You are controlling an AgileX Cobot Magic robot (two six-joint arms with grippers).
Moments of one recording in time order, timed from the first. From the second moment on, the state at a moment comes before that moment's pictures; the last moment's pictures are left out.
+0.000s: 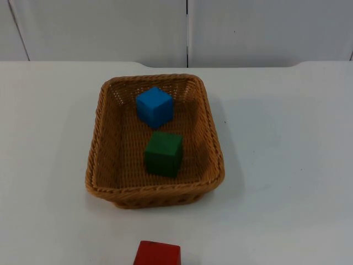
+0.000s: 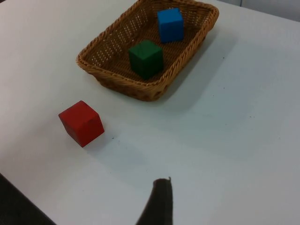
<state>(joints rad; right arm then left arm) 0.60 0.00 -0.51 0.05 1.08 -0.02 -0.52 0.00 -0.50 0.03 1.09 0.00</state>
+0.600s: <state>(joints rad) 0.60 0.00 -0.51 0.05 1.08 -0.02 -0.52 0.00 -0.50 0.03 1.09 0.01</state>
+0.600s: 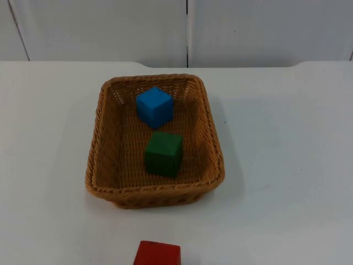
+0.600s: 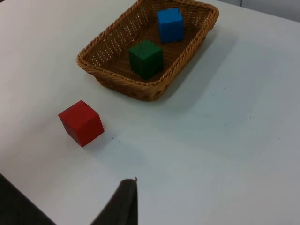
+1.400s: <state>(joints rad) 0.60 0.00 -0.51 0.05 1.08 -0.02 -0.52 0.00 -0.50 0.03 1.09 0.01</state>
